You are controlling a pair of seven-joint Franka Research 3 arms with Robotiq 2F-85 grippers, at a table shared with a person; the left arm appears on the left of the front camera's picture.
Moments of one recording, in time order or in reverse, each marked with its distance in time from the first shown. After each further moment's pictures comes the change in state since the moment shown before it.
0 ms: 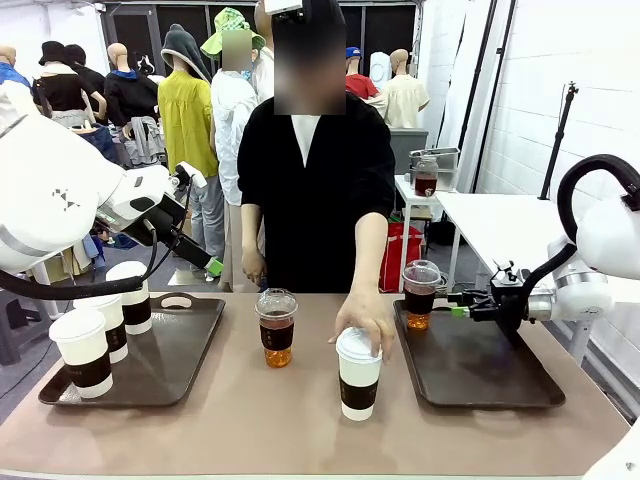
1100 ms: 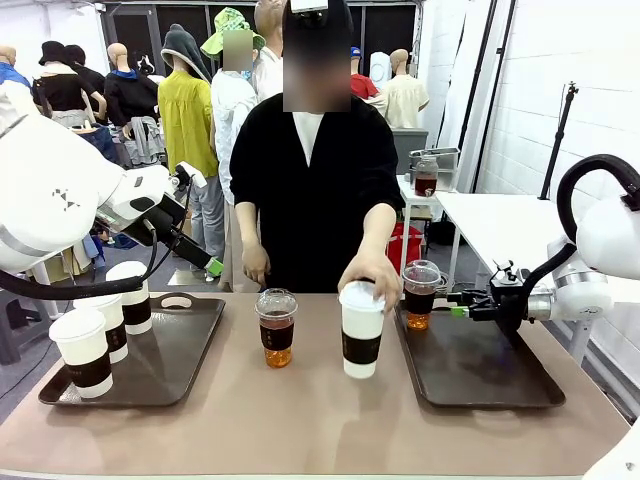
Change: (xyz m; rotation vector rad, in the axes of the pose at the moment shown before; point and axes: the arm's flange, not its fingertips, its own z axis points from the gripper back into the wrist) left arm 0.000 0.000 0.000 0.000 0.000 0.000; right arm 0.001 0.000 0.000 0.002 -0.001 0.001
